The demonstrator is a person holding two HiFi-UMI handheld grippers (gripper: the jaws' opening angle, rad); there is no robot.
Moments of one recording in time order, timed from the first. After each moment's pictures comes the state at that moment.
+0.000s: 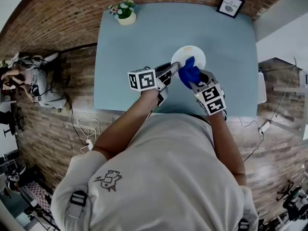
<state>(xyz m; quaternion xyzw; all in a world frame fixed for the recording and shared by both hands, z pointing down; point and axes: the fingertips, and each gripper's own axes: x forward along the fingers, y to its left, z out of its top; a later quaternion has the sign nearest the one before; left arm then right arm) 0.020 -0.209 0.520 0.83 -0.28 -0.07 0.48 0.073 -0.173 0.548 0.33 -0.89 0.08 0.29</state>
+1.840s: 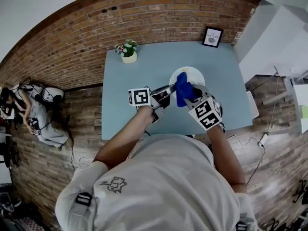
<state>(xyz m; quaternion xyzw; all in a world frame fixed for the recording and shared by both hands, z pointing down) -0.018 -0.162 0.412 0.86 -0.11 -0.12 0.47 0.009 -0.133 0.416 0.38 -0.87 -0.04 0.32</state>
